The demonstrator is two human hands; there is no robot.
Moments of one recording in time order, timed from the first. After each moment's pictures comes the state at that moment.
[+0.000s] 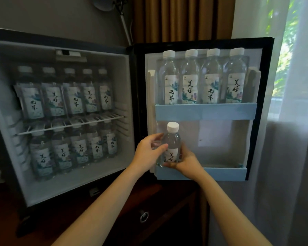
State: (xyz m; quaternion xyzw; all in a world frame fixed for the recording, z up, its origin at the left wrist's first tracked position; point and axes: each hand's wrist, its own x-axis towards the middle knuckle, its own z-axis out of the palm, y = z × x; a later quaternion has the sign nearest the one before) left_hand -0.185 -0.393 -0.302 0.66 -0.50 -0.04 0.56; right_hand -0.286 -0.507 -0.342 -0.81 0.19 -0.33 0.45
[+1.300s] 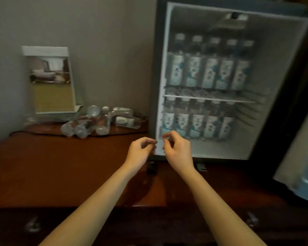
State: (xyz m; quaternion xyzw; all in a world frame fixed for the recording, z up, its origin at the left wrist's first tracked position) left_hand -0.023 -0.115 -0.391 0.74 -0.18 0.04 0.65; right_hand -0.076 -0.236 -0.365 -0.87 -0.04 -0.34 0.36
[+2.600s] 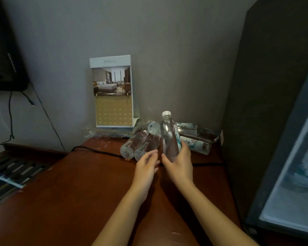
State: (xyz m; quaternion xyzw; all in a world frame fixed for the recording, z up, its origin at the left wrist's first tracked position) left_hand 0.113 0.043 -0.407 0.65 0.02 0.07 0.76; right_hand 0.140 -0.059 -0.410 -0.86 -0.01 -0.20 0.47
